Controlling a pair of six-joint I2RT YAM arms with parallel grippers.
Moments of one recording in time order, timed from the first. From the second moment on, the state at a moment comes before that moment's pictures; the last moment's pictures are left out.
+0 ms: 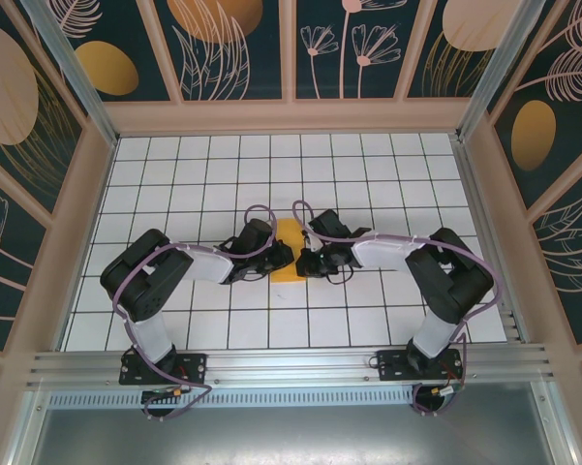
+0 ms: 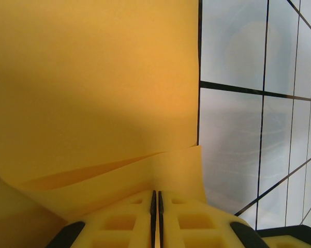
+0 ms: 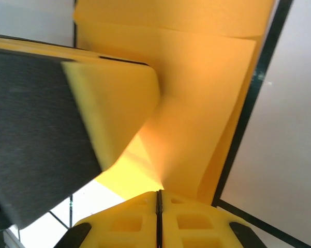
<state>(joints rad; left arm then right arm) -0.71 1.80 0.71 0.33 0.25 -1.00 0.72 1.70 0.86 -0.25 -0.40 0.59</state>
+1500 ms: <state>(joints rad) -0.71 1.80 0.72 0.33 0.24 -1.00 0.71 1.71 0.89 -0.30 -0.40 0.58</state>
